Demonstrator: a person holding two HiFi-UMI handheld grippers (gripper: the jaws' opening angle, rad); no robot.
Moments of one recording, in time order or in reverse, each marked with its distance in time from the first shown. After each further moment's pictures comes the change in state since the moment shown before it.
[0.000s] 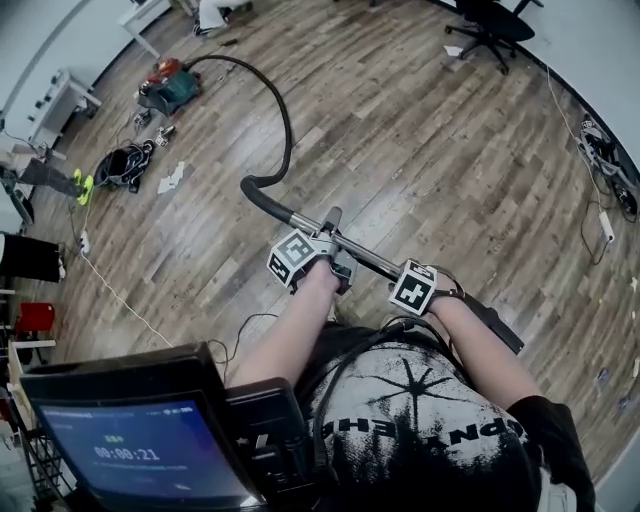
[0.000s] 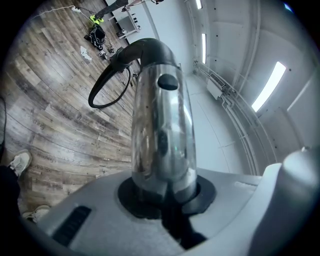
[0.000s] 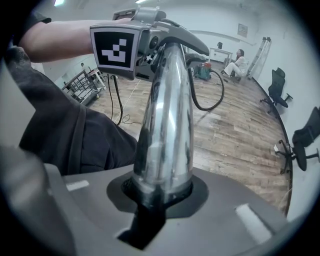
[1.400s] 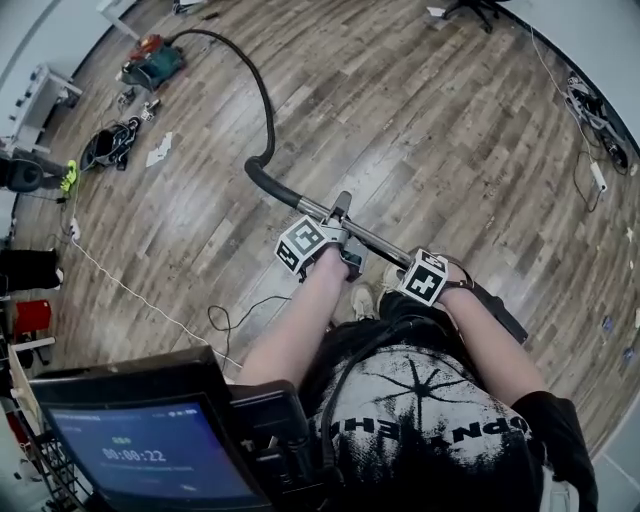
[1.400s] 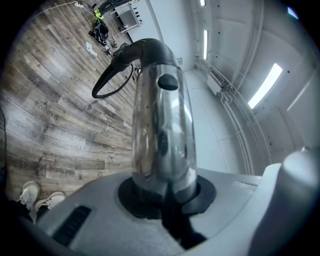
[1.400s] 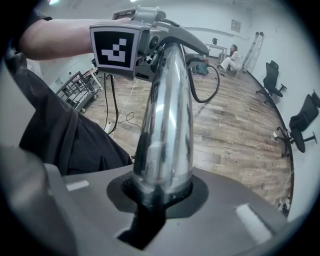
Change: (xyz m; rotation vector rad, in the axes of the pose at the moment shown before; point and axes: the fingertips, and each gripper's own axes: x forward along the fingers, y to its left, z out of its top) left arm -0.121 0.033 -0.071 -0.012 0.078 -0.008; right arm 0.018 0.146 -0.045 0.081 0.015 -0.020
